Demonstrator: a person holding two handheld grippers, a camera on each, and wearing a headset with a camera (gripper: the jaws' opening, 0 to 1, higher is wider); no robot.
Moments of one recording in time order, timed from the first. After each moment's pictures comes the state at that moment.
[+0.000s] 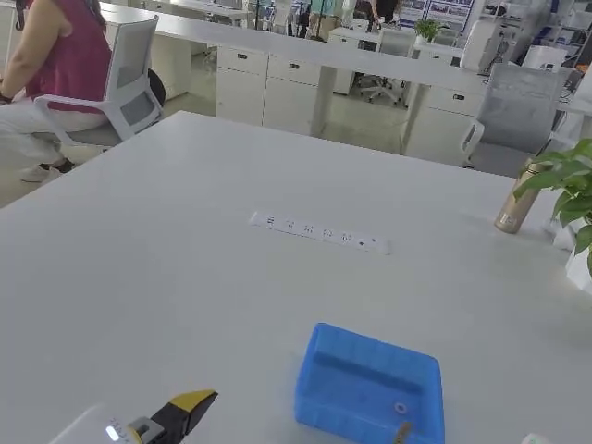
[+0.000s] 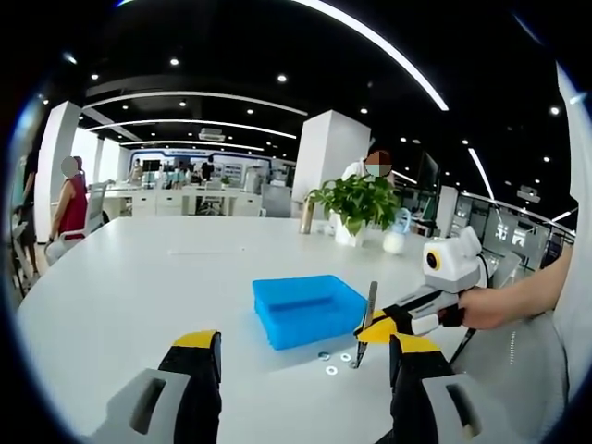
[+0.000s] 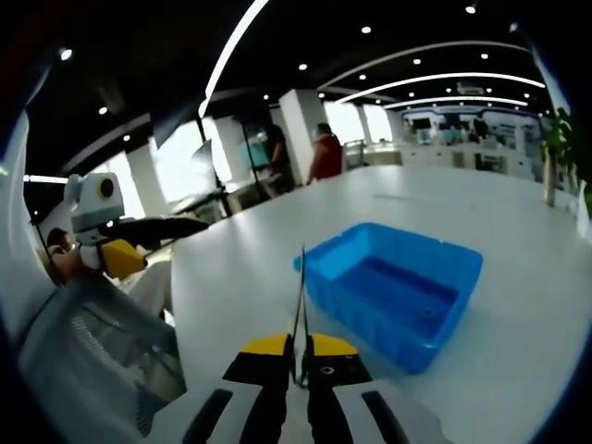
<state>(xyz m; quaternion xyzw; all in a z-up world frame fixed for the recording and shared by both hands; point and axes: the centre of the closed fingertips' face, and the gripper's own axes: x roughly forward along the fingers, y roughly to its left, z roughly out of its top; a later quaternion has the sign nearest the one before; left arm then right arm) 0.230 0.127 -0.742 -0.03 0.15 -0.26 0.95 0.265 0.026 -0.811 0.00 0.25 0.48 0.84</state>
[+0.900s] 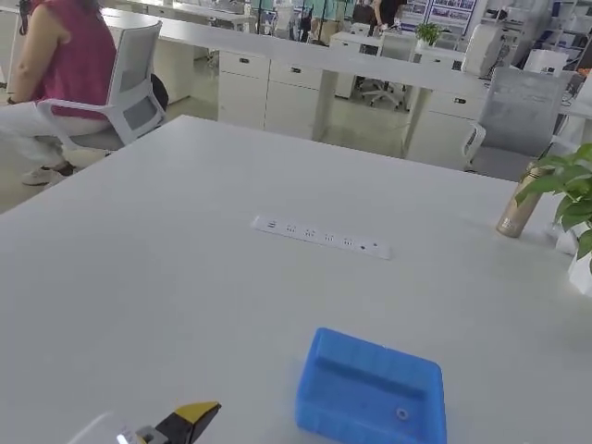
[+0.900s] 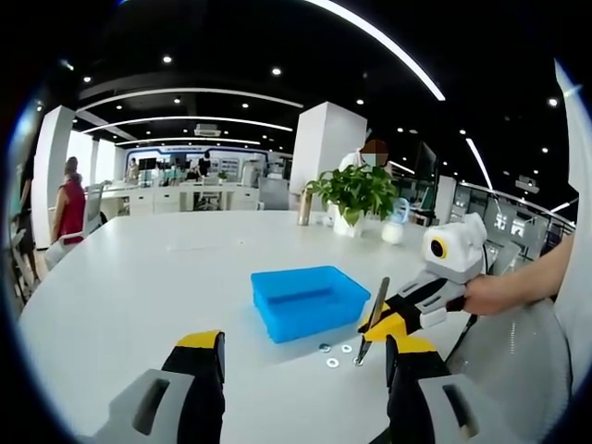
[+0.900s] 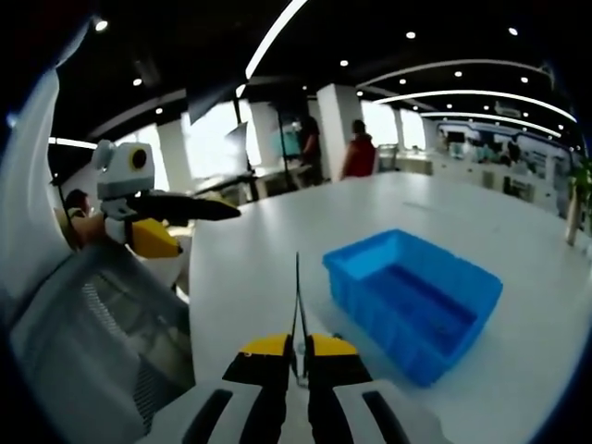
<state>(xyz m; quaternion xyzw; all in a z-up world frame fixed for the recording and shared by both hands) 0.228 0.126 -0.748 -0.02 0.17 -0.27 0.95 0.252 0.032 -0.817 -0.06 0.24 0.54 0.81</state>
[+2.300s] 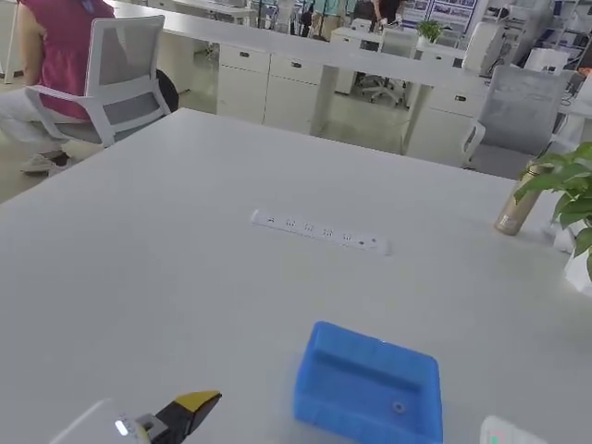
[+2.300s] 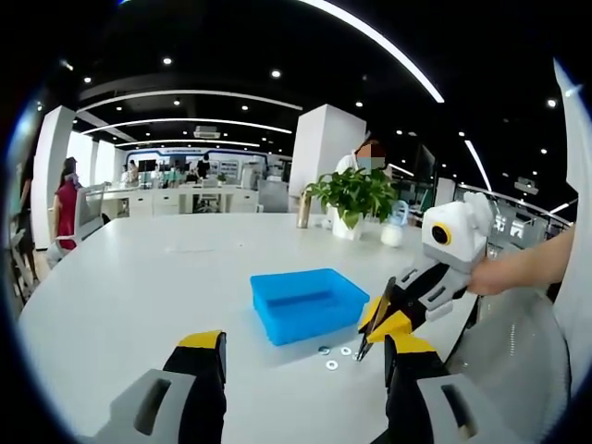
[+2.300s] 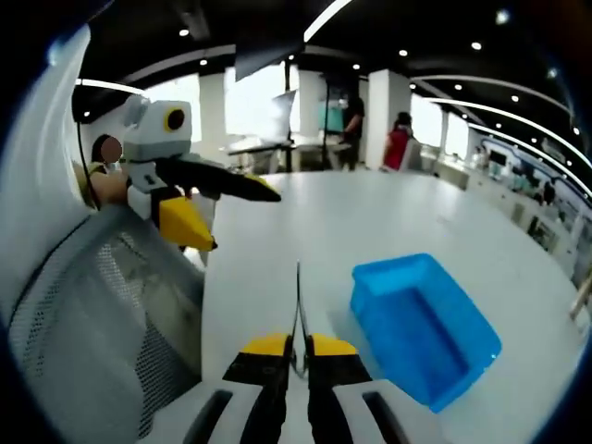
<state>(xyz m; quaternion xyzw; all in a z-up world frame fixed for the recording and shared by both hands) 0.229 0.126 -0.746 -0.02 0.16 -0.27 0.95 0.248 0.041 -0.791 -0.18 0.22 0.59 0.76</state>
